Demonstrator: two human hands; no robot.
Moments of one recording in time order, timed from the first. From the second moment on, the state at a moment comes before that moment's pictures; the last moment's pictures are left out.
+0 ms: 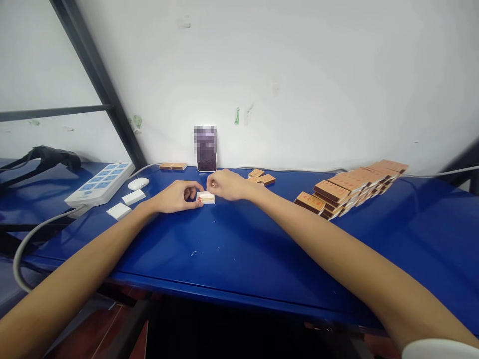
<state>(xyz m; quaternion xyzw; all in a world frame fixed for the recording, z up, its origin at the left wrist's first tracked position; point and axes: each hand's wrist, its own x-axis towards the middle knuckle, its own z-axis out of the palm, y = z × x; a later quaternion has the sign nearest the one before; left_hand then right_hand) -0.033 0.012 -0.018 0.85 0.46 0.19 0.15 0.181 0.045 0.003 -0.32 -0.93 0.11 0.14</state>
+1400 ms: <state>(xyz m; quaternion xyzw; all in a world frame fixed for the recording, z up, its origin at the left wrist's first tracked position) -0.035 0.012 -0.015 0.87 0.45 0.17 0.15 0.194 0.072 -0.026 -0.32 -0.94 0.09 0.13</state>
